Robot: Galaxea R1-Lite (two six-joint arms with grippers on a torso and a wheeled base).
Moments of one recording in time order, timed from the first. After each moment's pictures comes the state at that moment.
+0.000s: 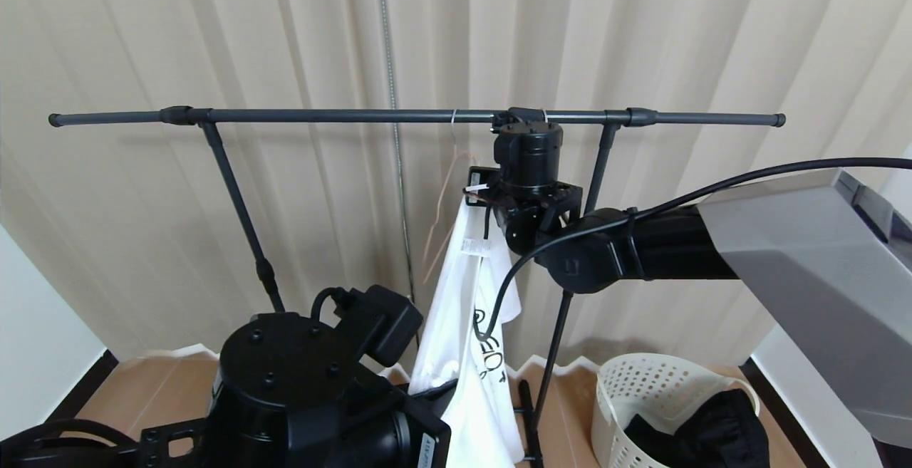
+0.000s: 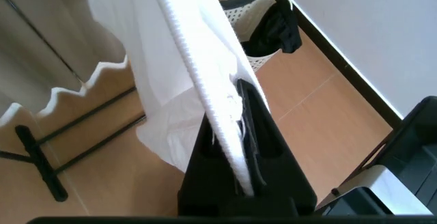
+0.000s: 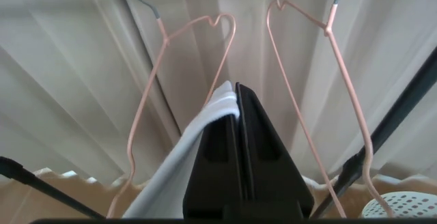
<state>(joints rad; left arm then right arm) -0.97 1.60 -0.54 -0.56 0.16 -0.26 0.65 2.30 -1.73 -0.47 -0.64 0.23</state>
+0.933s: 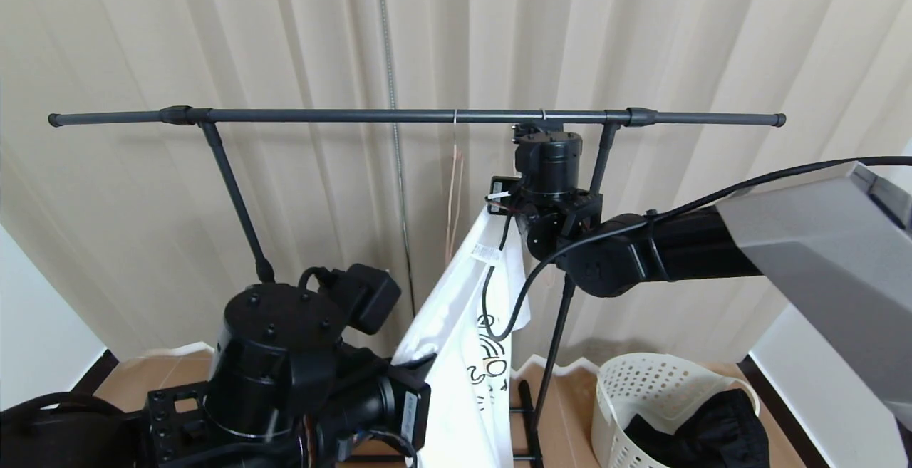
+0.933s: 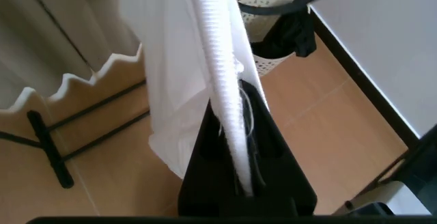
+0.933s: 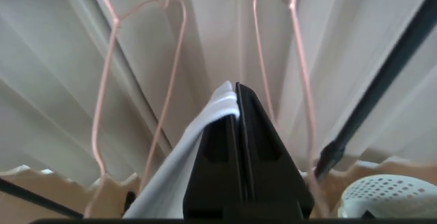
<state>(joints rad) -0.85 1.61 -0.58 -0.54 0.17 -0.25 0.61 2.24 -1.58 -0.49 -0.64 0.24</state>
